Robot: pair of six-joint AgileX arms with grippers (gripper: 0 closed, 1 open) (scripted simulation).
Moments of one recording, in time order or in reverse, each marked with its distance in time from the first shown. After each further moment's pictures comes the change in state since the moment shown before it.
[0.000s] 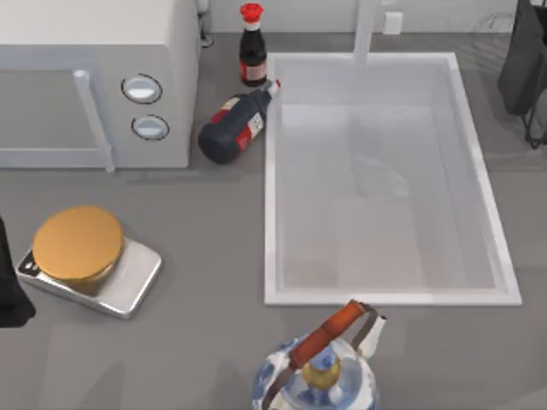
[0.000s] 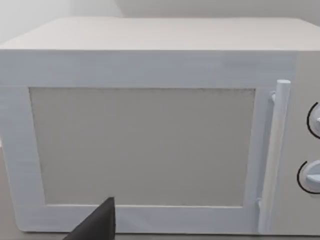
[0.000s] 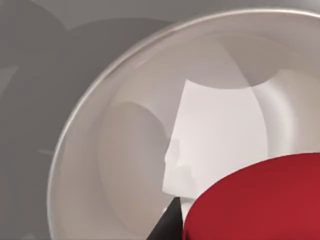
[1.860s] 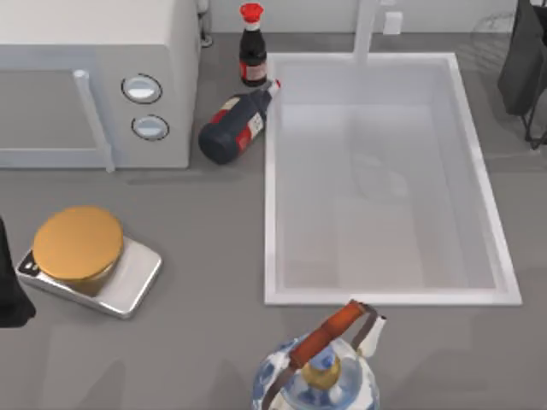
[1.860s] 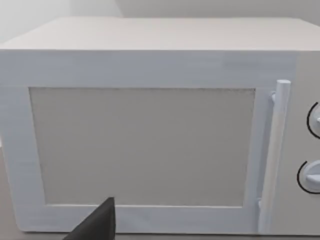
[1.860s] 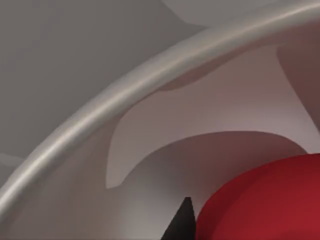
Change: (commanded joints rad) left arm 0.000 0.000 0.000 0.000 0.000 0.000; right arm 0.002 0.165 -0.270 0.337 -0.009 0.005
